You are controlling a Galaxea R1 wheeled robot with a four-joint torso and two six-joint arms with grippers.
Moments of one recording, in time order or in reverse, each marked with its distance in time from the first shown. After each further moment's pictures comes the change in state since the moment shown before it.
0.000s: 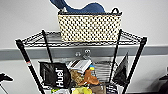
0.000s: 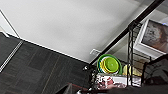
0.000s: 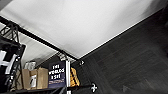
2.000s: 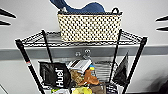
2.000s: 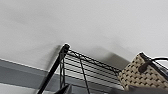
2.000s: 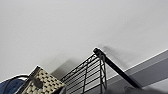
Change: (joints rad) left arm -0.889 0.186 0.018 -0.232 0.222 -0.102; right arm 0.769 0.051 0.234 0.261 0.013 0.166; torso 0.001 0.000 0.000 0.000
